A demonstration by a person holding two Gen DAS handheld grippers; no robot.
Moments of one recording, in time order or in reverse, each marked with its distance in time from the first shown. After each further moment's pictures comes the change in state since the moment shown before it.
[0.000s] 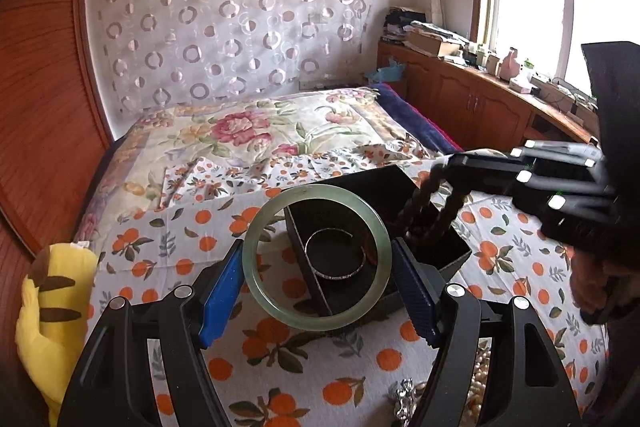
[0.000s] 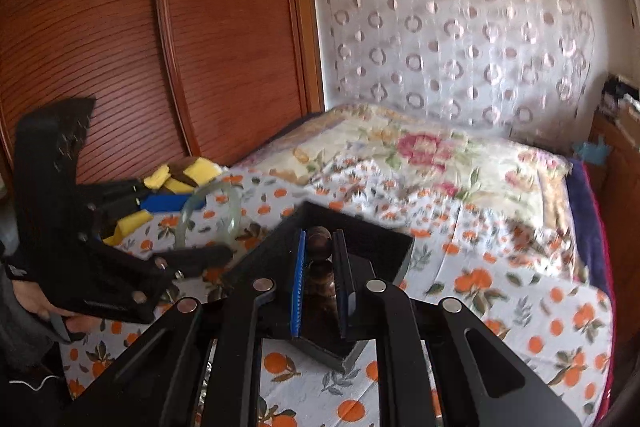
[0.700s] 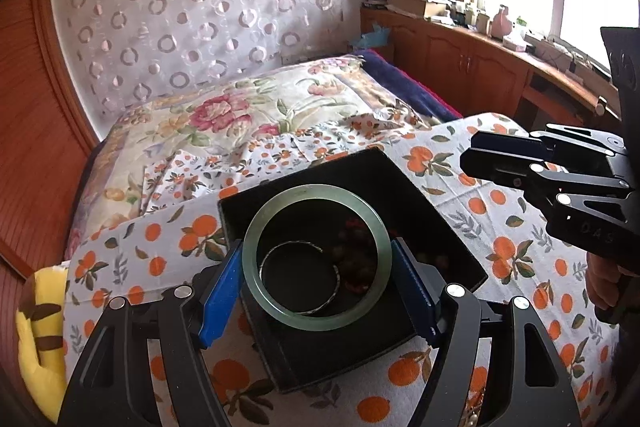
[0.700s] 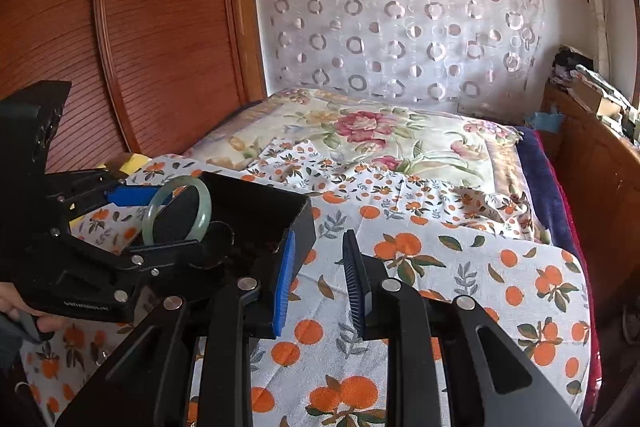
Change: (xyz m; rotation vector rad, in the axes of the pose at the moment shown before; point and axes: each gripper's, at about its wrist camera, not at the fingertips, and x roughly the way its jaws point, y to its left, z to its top) left arm 0.065 -0.037 0.013 0.098 0.111 -0.006; right arm 0.006 -0.059 -0.030 0.089 0.025 -0.180
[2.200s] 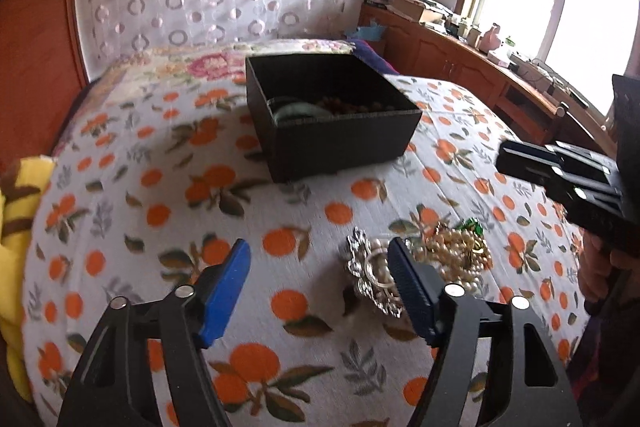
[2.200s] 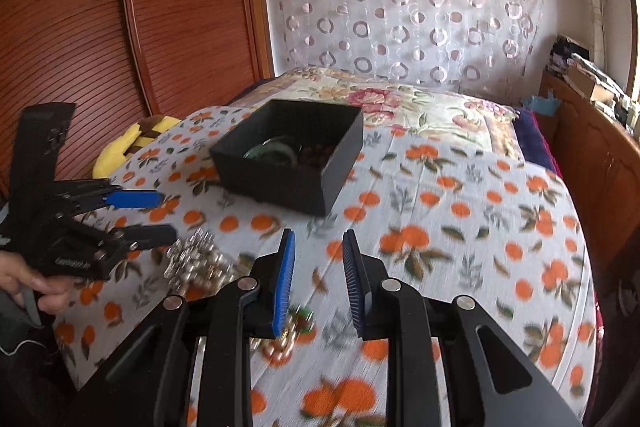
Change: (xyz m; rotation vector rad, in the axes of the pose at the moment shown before) left arm -0.072 0.010 -0.121 -0.175 0.036 -0.133; right arm -0.086 0.062 -0.085 -0.005 0.057 0.003
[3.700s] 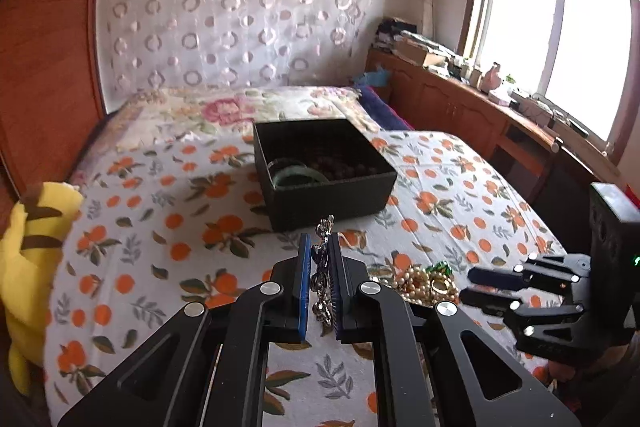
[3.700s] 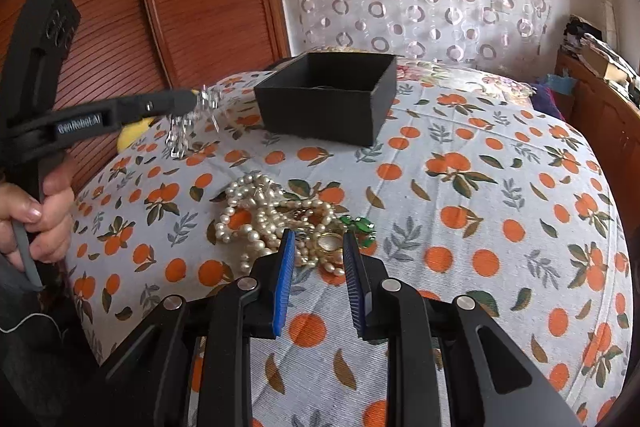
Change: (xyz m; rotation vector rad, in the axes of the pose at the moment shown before) left arm -0.049 -0.019 0.013 -0.005 -0.192 0.051; right arm -0.001 0.030 -0.046 0.003 0.061 0.073
